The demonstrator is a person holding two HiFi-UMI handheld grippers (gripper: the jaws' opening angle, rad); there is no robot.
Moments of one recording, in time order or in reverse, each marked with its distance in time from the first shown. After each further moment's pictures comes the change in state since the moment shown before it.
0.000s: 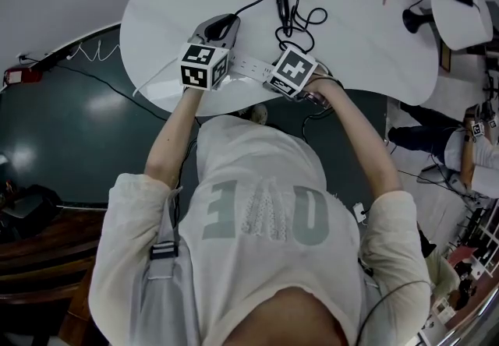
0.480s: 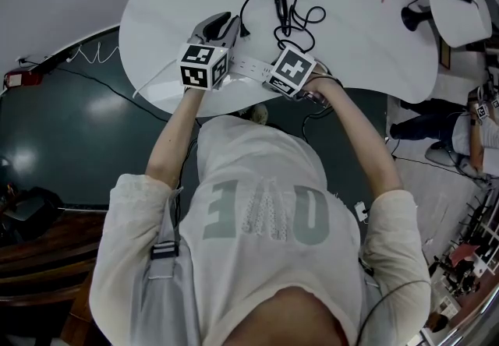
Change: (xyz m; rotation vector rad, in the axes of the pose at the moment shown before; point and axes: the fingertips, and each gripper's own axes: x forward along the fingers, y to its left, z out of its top) left arm 0.002 -0.002 0.004 -0.019 -0.018 0.006; right arm 0.000 0.000 -0.001 -0.001 0.001 -0.001
